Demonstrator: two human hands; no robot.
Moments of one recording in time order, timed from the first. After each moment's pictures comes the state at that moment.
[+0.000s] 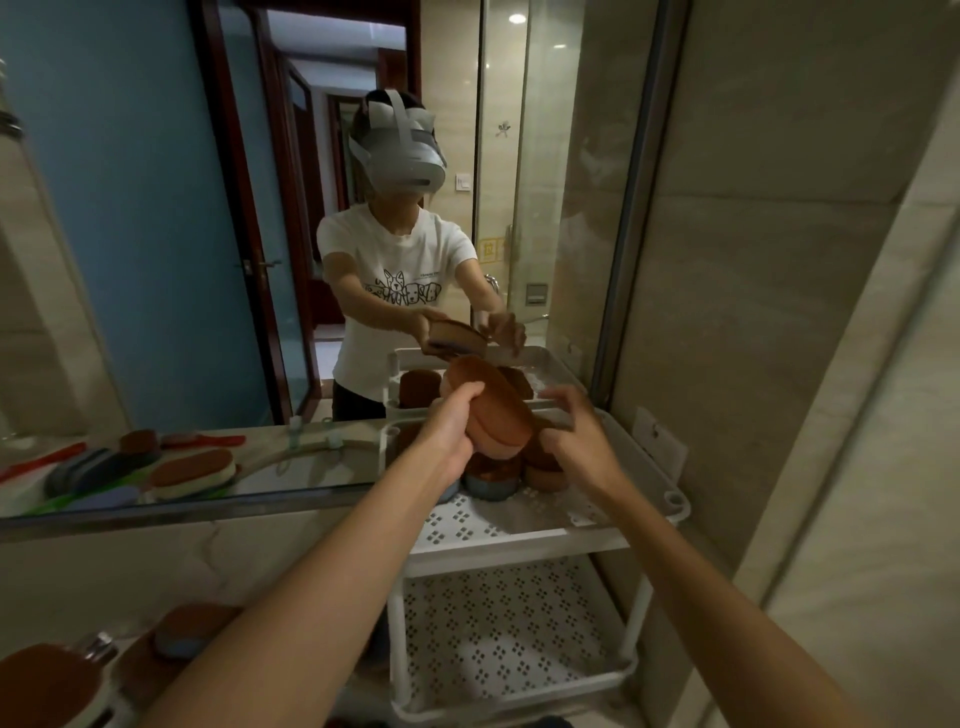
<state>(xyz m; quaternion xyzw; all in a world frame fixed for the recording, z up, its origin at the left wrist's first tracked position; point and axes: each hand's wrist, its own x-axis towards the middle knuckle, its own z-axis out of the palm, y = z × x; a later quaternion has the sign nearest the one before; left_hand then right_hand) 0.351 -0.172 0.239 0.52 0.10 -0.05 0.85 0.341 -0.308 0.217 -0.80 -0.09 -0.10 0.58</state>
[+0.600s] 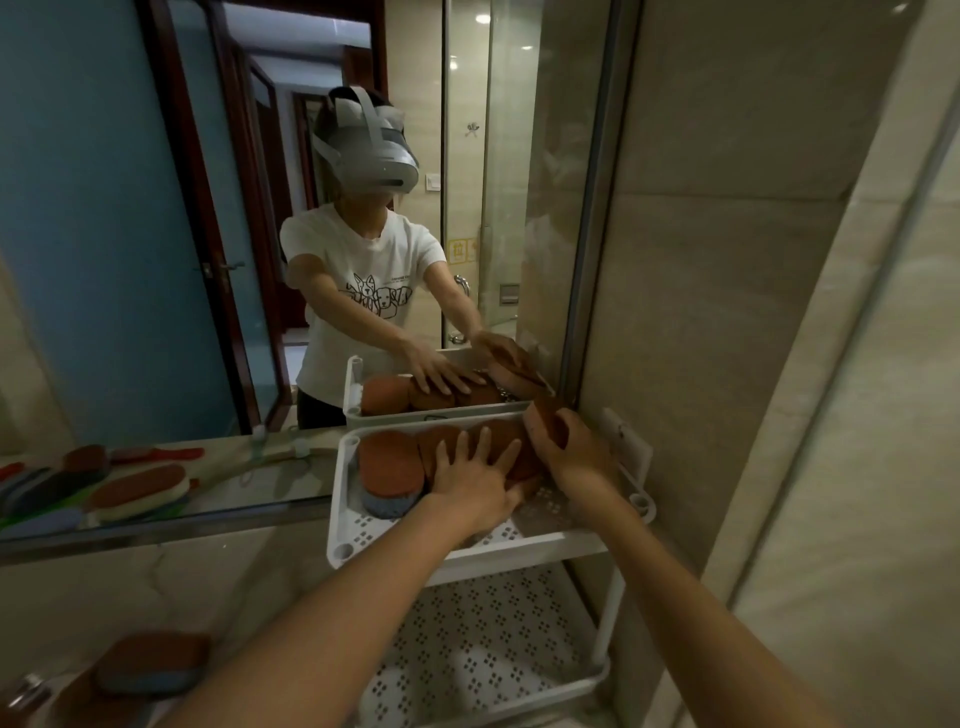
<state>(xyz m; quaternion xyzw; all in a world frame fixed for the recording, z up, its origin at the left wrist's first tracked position) 0.358 -0.212 0.187 0.99 -0.15 -0.06 0.03 0.366 -0.342 0.193 -0.90 0.08 -0.11 0.41</state>
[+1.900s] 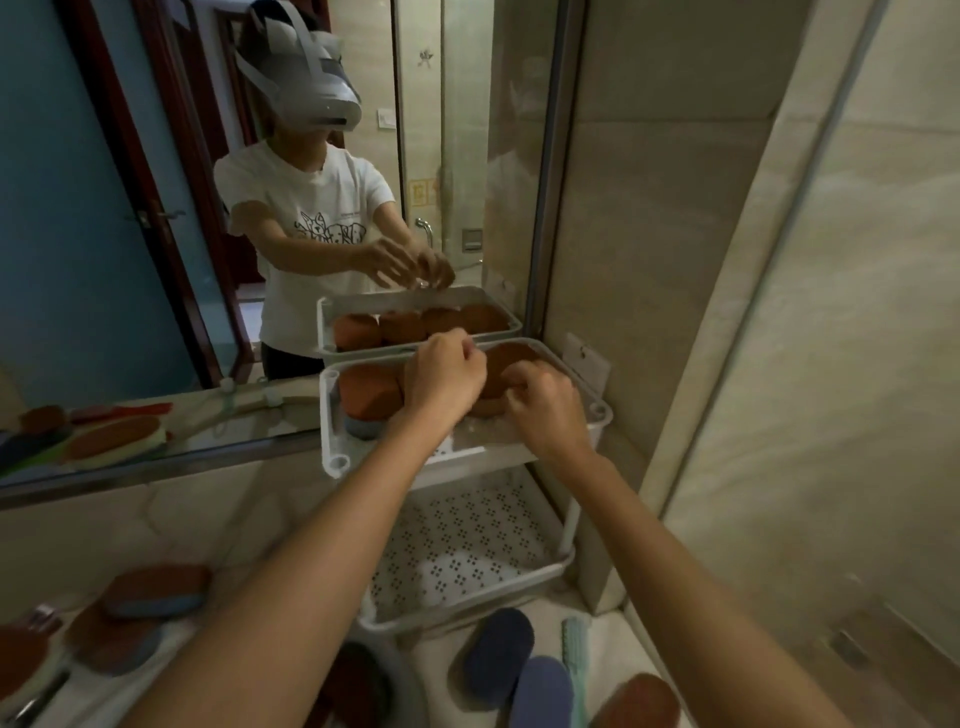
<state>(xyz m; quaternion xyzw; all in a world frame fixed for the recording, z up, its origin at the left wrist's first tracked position) 0.311 -0.211 0.234 0.91 -0.05 0.16 0.38 0.294 -0.325 0.197 -0.93 -0.04 -0.25 0.26</state>
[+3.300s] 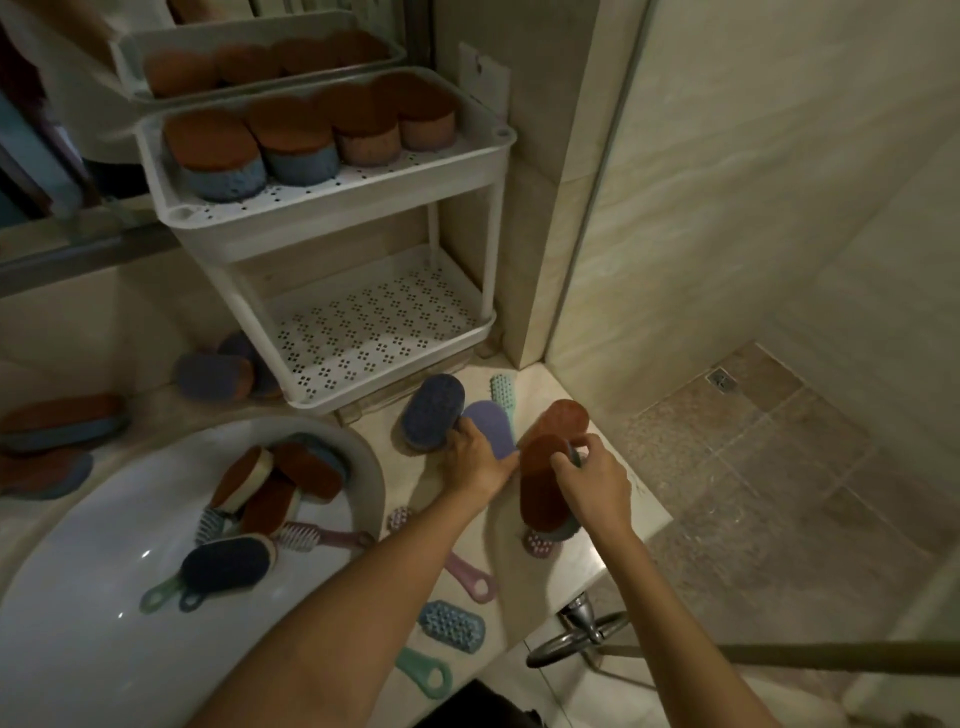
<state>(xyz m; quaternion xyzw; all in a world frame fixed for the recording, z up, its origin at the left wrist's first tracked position) 0.140 -0.283 -0.054 0.94 -0.04 -0.23 0.23 0.059 -0.380 -0.015 -0.85 0.38 0.00 0.36</state>
